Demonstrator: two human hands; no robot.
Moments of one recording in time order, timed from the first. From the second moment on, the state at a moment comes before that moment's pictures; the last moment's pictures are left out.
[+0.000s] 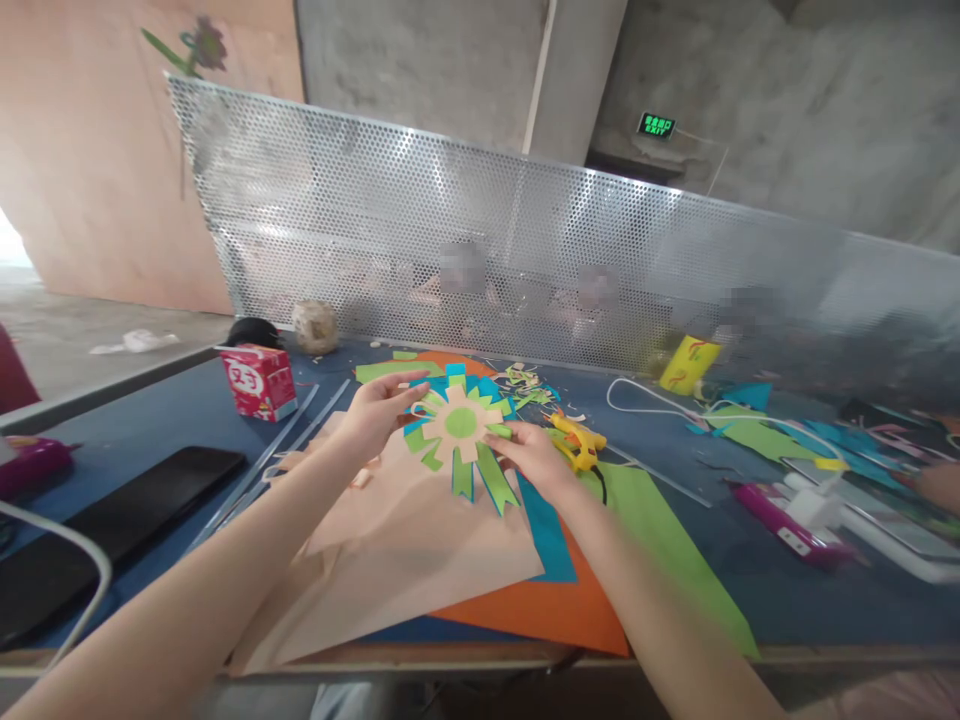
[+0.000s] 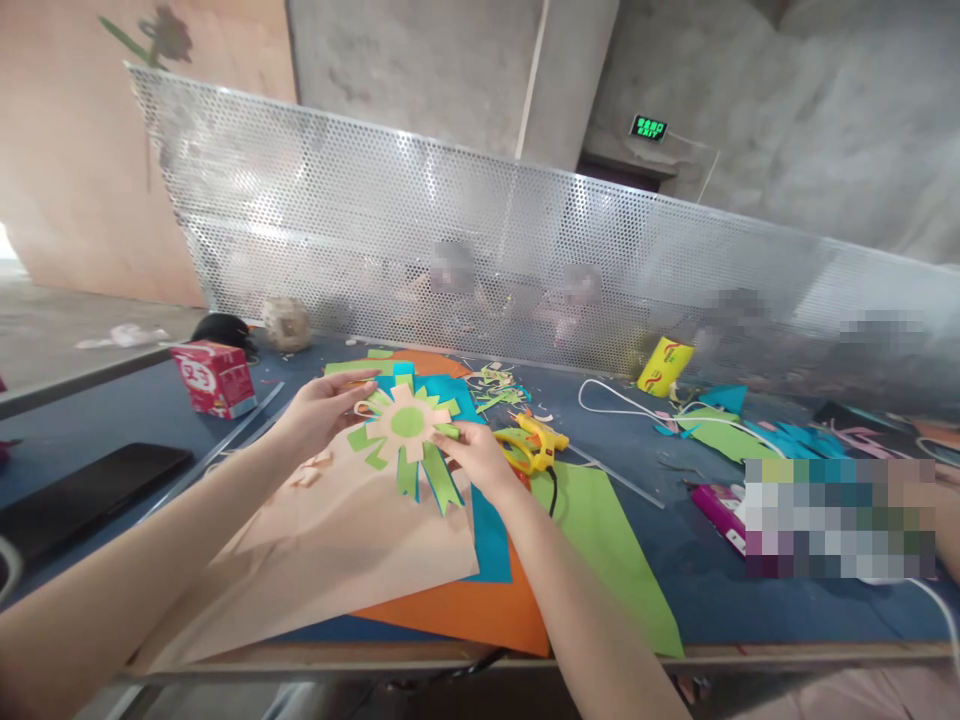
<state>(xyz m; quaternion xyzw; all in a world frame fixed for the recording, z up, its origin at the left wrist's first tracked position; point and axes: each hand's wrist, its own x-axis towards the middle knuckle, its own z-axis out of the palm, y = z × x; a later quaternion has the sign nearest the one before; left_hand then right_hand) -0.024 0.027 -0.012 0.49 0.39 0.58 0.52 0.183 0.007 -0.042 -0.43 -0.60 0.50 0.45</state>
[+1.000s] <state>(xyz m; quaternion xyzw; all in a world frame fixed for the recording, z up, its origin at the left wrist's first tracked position) -0.017 0.021 -0.032 0.41 0.28 0.59 0.63 0.159 -0.006 -0.050 -0.32 -0.43 0.68 0.50</state>
